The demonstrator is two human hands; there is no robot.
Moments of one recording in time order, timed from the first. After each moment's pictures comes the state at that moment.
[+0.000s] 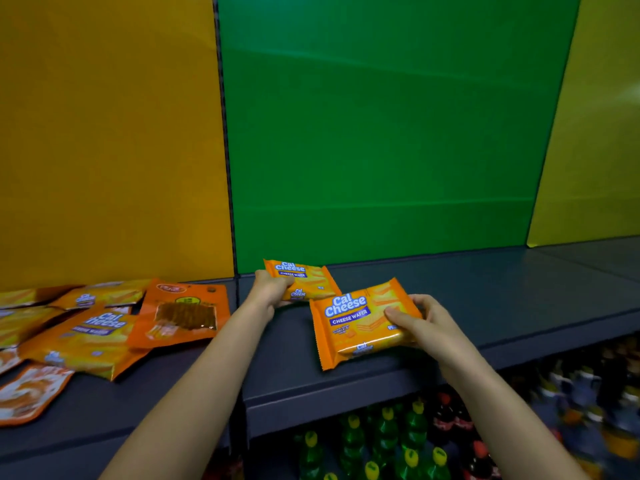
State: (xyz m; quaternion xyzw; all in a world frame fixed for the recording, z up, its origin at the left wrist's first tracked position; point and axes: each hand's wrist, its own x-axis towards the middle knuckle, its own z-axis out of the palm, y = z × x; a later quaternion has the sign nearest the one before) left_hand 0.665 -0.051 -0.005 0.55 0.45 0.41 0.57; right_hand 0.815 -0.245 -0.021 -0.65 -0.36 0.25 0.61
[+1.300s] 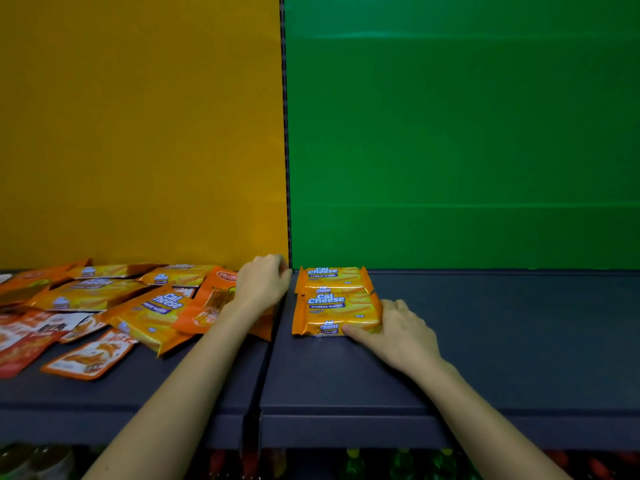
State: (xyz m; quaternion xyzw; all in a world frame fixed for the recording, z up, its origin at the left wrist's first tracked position) left_hand 0.604 -0.033 0.004 0.75 0.59 0.29 -0.06; right_hand 0.787 -0.156 -0.024 -0.76 -0.61 0.03 0.21
